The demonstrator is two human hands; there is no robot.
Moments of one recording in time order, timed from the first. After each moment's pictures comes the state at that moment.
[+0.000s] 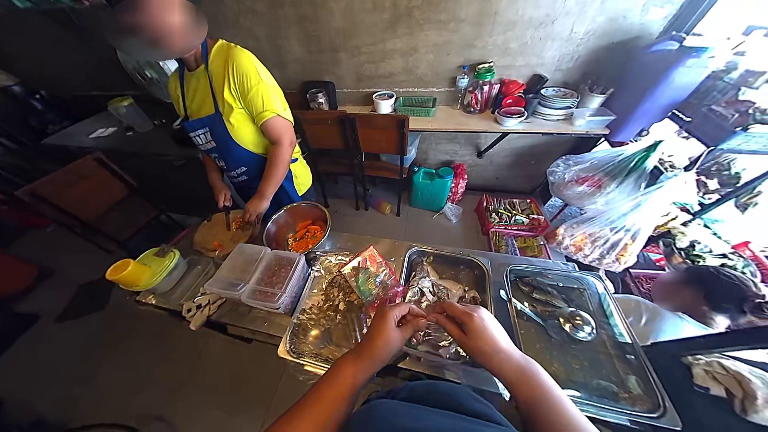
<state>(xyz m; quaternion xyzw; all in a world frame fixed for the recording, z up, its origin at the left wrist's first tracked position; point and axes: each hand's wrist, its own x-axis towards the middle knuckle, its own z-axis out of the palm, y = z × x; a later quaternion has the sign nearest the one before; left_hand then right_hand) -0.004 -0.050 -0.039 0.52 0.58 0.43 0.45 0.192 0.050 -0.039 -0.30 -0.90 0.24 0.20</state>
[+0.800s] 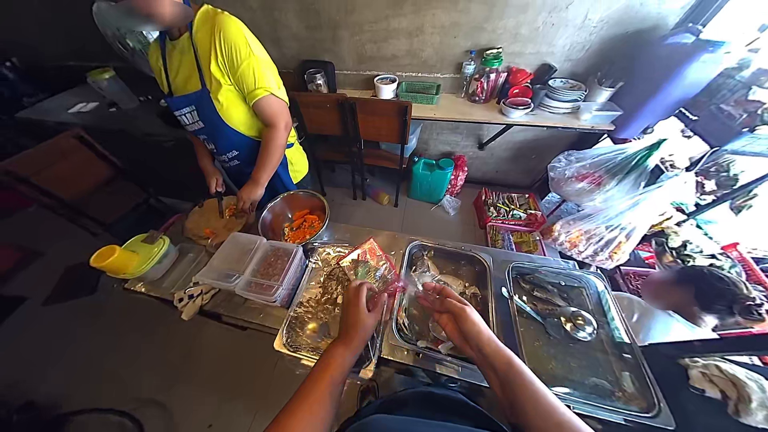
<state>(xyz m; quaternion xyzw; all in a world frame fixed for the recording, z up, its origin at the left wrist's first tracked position) -0.056 -0.043 -0.110 0.48 0.76 0.38 0.22 0.153 0.061 -0.076 -0.33 -0.38 0.81 0.30</state>
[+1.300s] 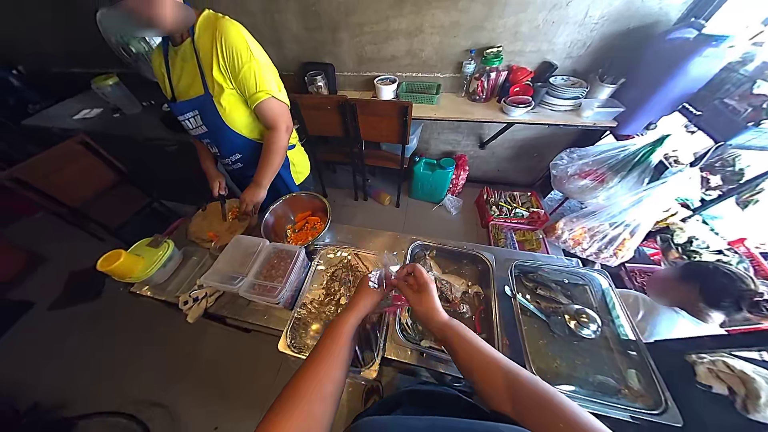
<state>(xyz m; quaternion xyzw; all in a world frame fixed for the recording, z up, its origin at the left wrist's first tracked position) -0.071 -0.001 -0.087 0.40 0.71 0.39 0.43 0.075 0.069 -0.109 -0.26 -0.70 0.54 0.39</state>
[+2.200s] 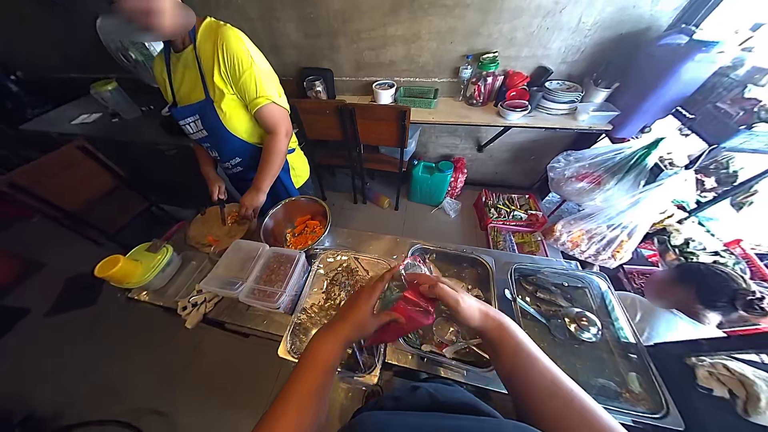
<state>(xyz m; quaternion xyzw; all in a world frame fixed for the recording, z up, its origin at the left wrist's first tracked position) -0.078 -0.039 -0.039 0.65 0.63 0.29 0.31 0.134 0.088 -0.011 -0.18 -0.75 0.63 0.10</state>
